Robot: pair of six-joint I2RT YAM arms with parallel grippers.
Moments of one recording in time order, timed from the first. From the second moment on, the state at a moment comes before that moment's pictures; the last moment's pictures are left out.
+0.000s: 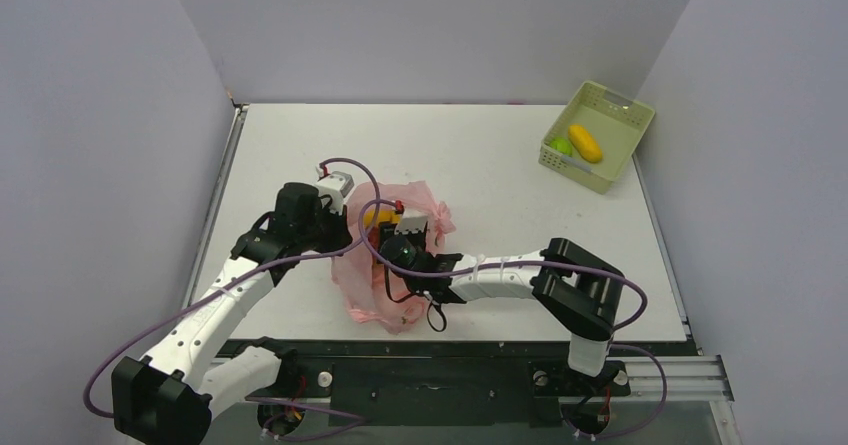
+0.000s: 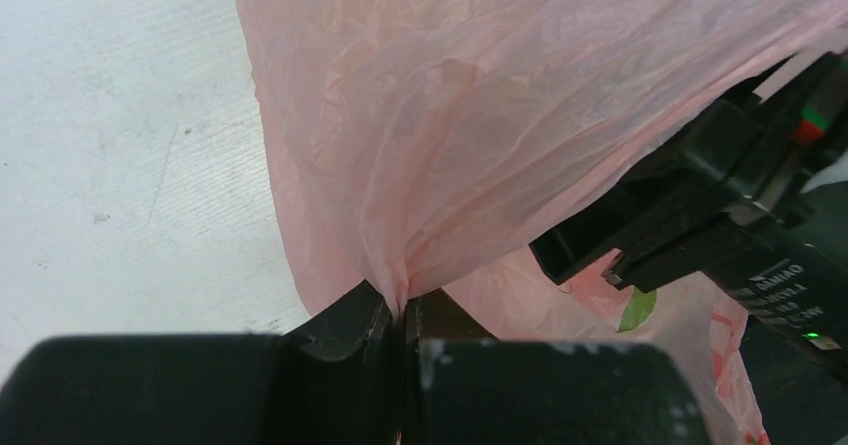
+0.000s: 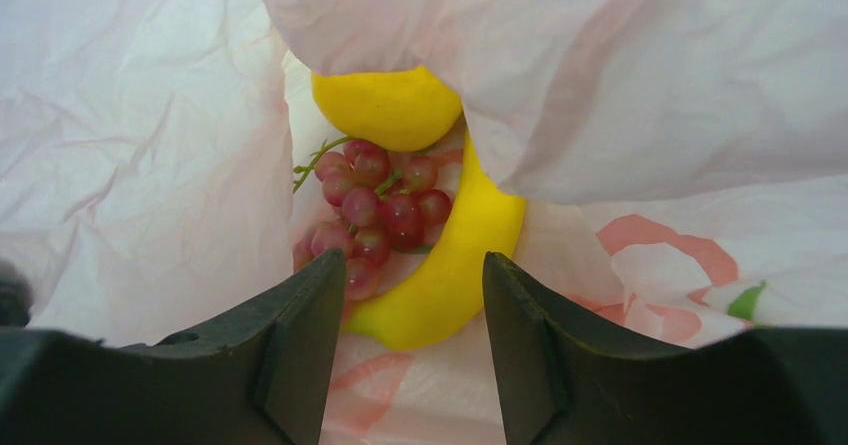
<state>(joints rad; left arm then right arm) -0.40 1.02 0.81 -0.54 0.14 -0.13 1.14 1.80 1.01 0.22 0.67 0.64</state>
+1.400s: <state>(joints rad) -0.38 1.04 0.81 -0.52 0.21 -0.13 1.13 1.89 1.13 0.01 0.77 0.70</state>
